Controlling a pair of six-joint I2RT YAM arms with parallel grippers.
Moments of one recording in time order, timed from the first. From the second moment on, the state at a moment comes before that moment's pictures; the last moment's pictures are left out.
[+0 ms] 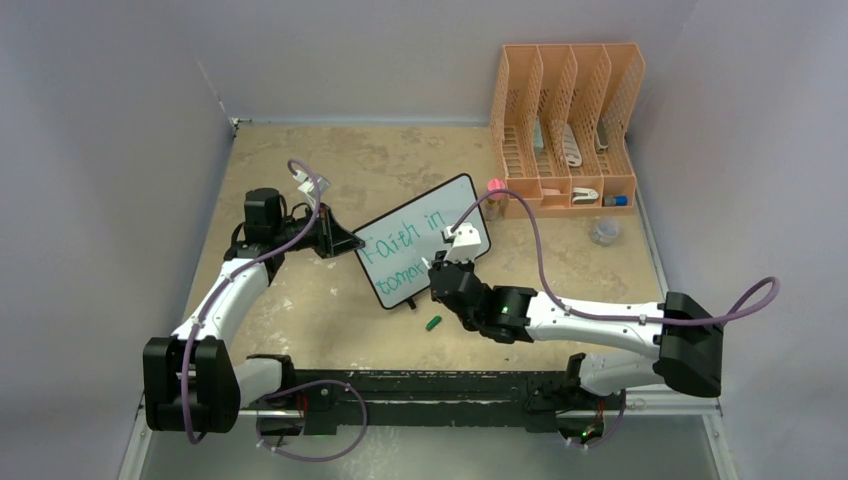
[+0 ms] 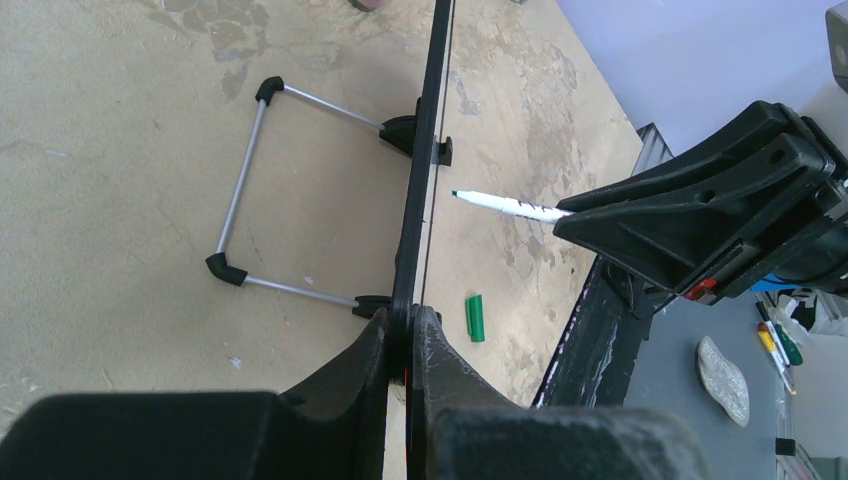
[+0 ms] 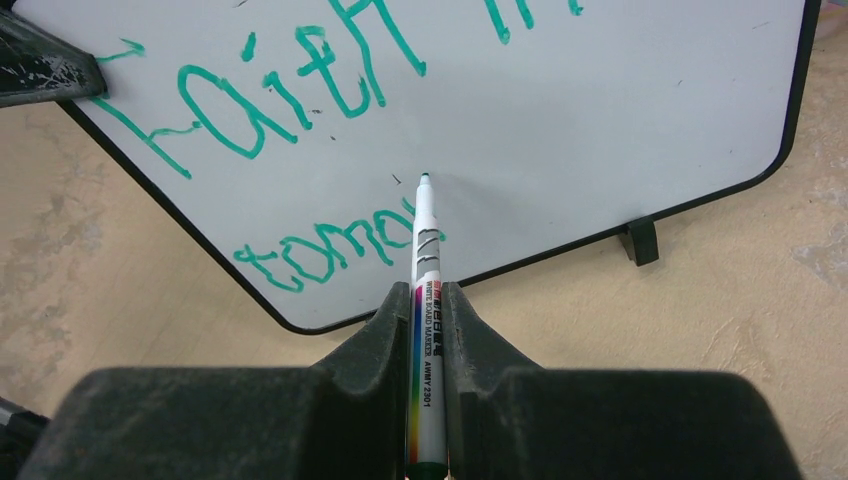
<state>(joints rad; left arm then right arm) -0.03 1.17 0.70 -0.10 1.00 -0.17 1.20 1.29 0.80 -0.12 0.71 0.70</state>
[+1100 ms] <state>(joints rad) -0.03 1.17 0.70 -0.10 1.00 -0.17 1.19 1.35 0.80 -0.13 0.70 0.72</state>
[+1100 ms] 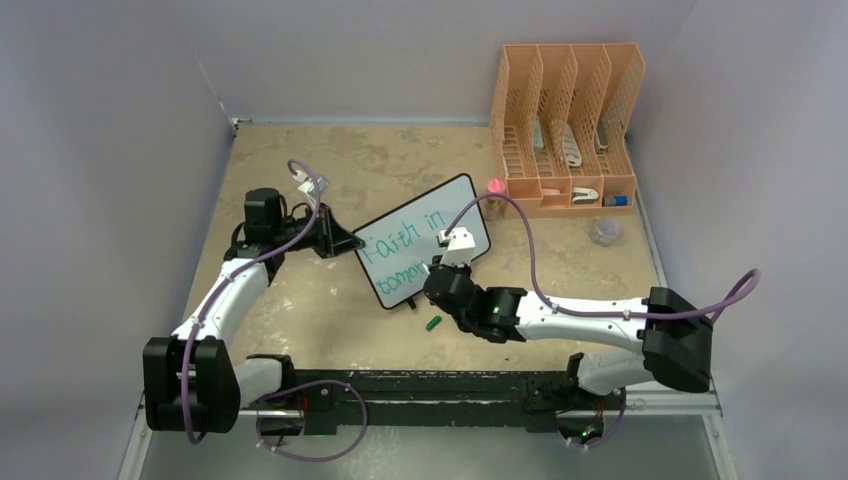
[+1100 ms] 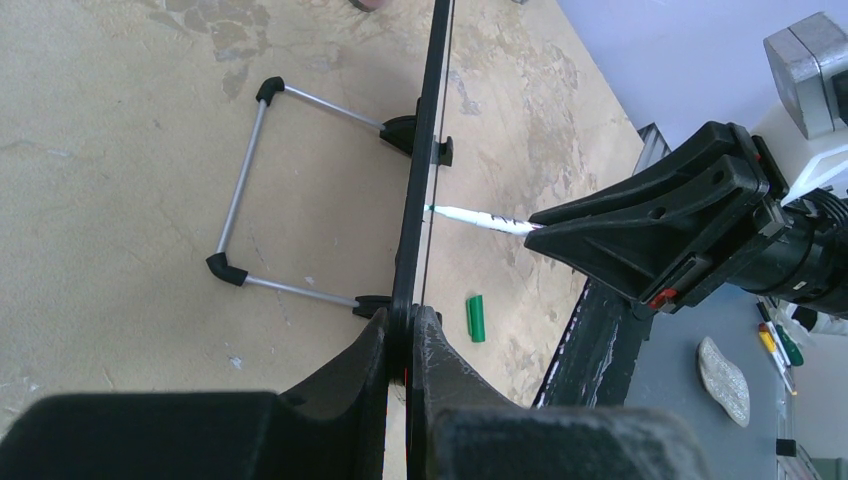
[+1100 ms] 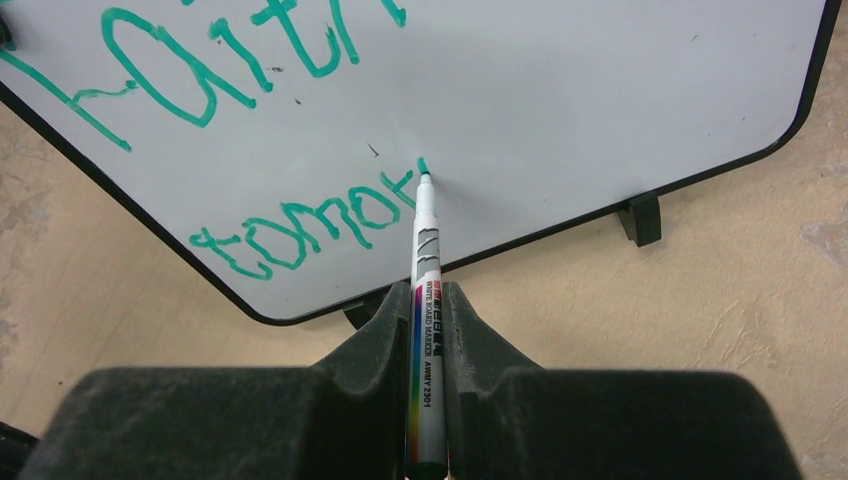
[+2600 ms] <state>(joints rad) -0.03 1.17 0.70 -0.10 1.00 -0.15 1.19 1.32 0.77 -0.13 0.68 0.71</state>
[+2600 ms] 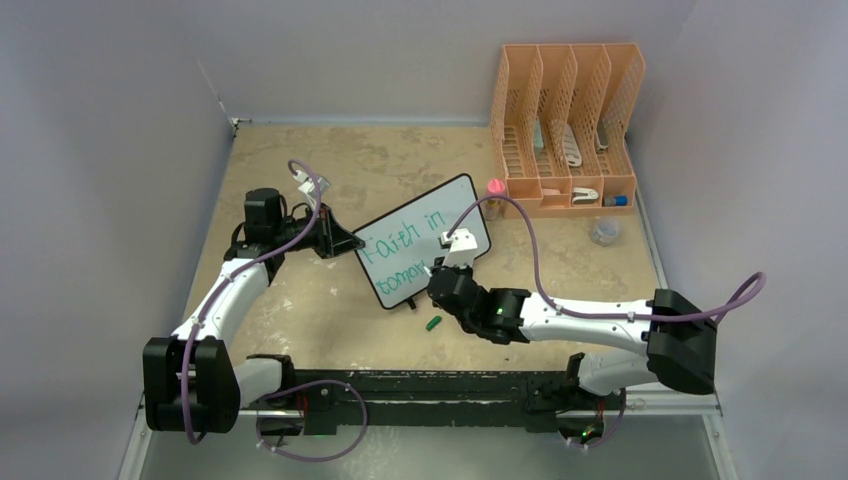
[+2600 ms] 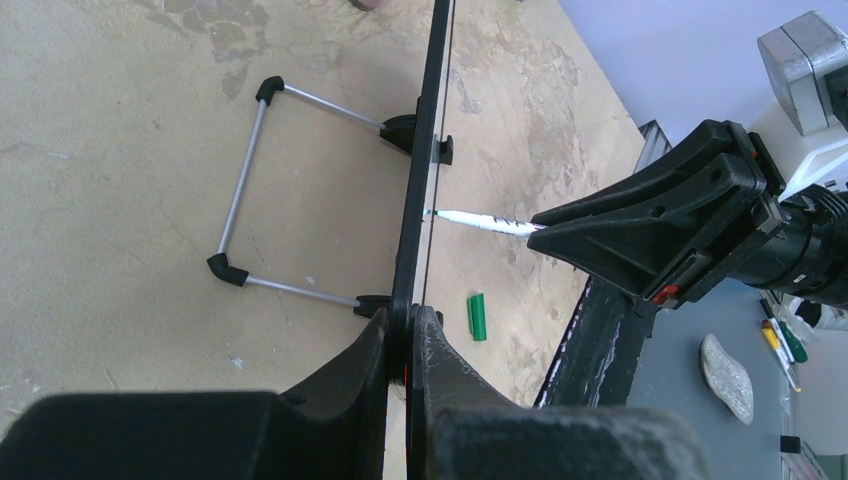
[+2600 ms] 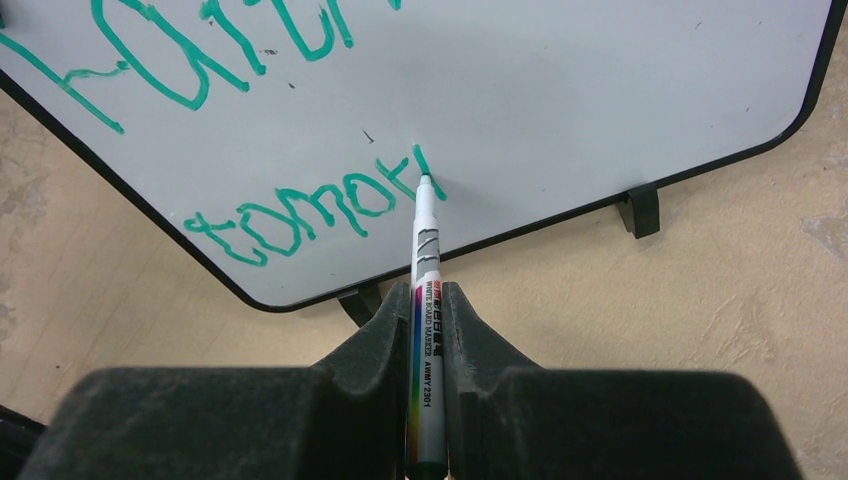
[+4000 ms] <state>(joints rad) -0.03 1.17 0.70 -0.11 1.00 -0.15 1.18 1.34 0.78 -0.12 0.69 0.69</state>
